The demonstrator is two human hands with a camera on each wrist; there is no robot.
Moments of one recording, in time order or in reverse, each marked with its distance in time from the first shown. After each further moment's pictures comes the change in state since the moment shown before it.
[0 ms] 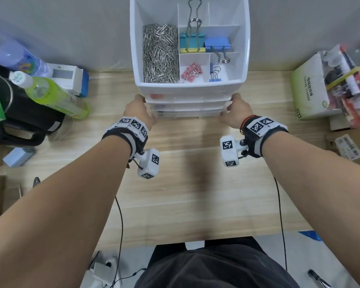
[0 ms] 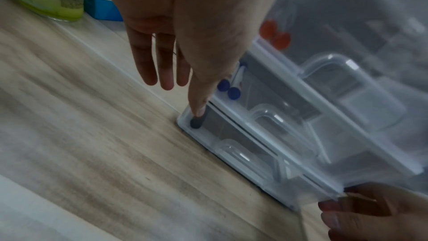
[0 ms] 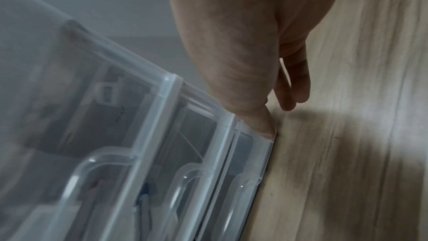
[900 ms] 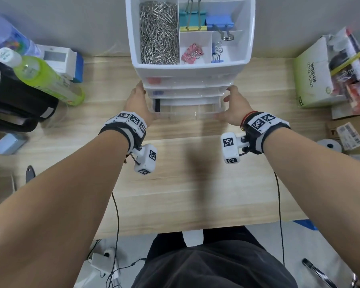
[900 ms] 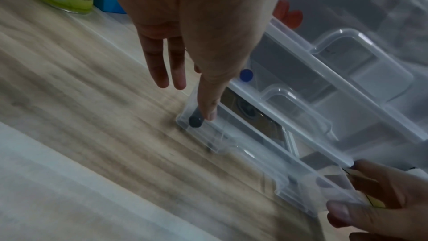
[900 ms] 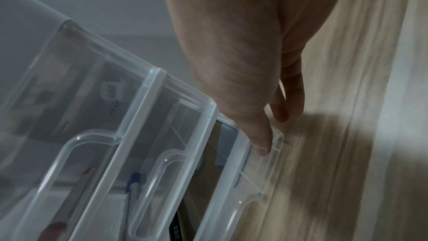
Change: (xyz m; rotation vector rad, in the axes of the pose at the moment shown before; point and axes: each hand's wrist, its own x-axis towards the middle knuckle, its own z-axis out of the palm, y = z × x) left_hand -0.015 -0.011 0.016 -0.083 -0.028 0.073; right_hand -0.015 0.012 0.016 -0.003 -0.065 -0.086
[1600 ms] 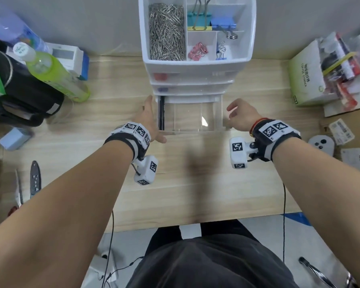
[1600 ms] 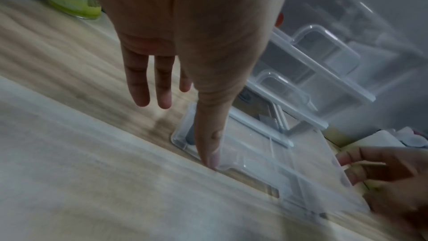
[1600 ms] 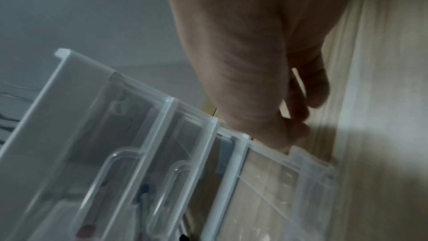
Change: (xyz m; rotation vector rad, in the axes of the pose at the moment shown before) left_hand -0.044 -0.011 0.005 0.030 -0.271 -0.092; right_hand -0.048 0.000 -0.007 0.010 -0.066 0.196
